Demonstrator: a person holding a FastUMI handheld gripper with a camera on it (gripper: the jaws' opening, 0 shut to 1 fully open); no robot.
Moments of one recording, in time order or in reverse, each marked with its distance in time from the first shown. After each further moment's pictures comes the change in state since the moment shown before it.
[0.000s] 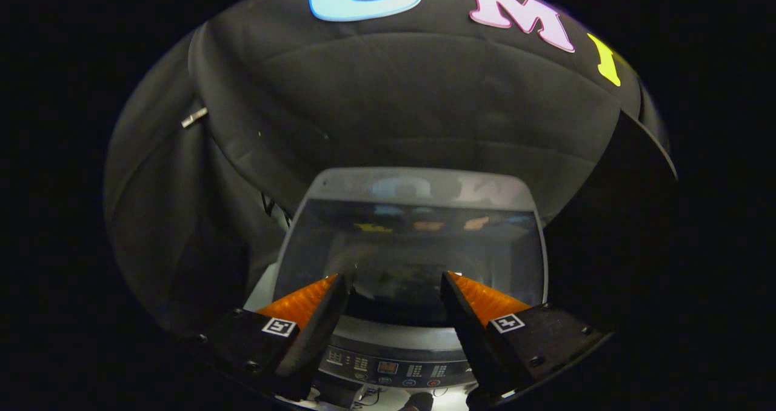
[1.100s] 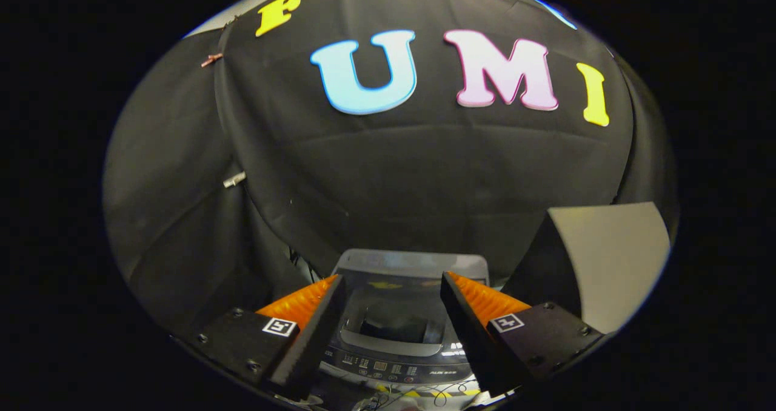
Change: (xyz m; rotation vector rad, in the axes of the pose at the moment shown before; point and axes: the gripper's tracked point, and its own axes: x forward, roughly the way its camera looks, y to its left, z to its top) arm -0.211 -0.038 0.156 0.034 -0.384 0.123
